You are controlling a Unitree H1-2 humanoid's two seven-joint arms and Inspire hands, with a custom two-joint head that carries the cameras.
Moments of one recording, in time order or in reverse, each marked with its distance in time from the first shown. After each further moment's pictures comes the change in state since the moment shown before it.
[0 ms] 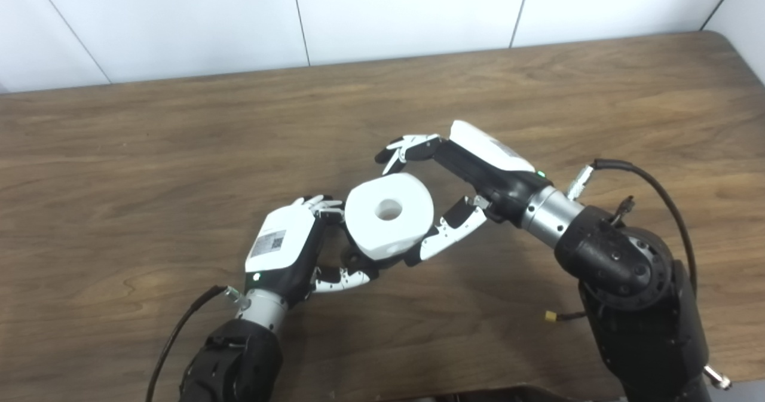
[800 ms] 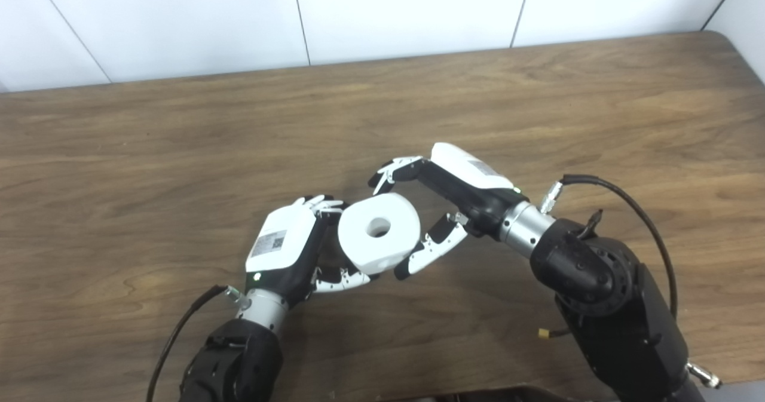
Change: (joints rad) left arm 0.001 0.001 0.000 -0.003 0.000 -0.002 -0.004; right arm 0.023 -0.019 0.098 0.083 -0.020 -0.036 -0.095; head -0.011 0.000
